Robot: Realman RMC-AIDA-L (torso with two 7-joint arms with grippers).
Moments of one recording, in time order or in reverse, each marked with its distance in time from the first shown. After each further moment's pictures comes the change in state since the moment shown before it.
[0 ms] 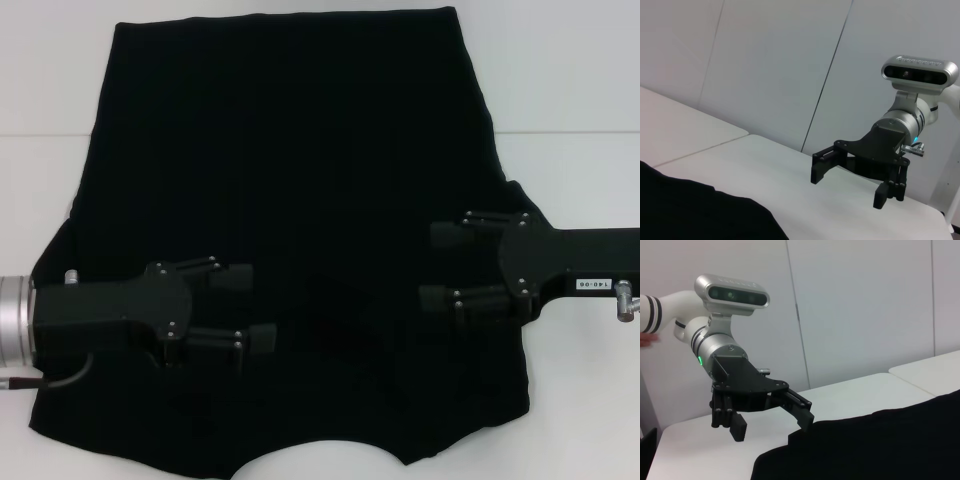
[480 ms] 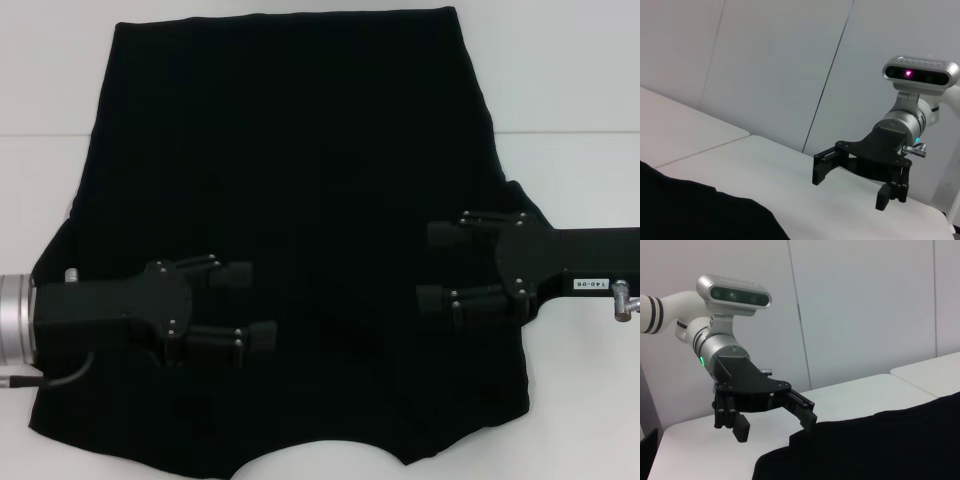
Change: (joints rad) left arm -0.001 0.000 0.000 0.000 -0.003 -0.003 0.000; right arm 0.002 0.003 -0.001 -0.002 0.000 0.000 0.000
